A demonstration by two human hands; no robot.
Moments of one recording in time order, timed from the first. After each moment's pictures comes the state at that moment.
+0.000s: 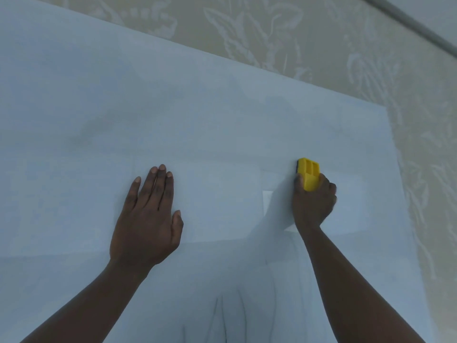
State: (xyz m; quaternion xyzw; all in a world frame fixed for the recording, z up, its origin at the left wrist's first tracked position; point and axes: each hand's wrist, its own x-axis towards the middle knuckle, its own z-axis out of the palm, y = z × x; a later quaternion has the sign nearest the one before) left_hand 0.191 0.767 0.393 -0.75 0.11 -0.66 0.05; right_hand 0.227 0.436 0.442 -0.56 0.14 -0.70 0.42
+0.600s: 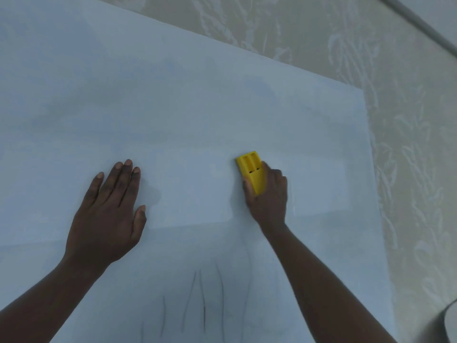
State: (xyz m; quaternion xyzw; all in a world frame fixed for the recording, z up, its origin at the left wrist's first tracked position) left_hand 0.184 0.789 0.372 -0.74 0.13 -0.66 0.06; right_hand 0.214 0.464 0.392 -0.64 -0.06 -0.74 0.21
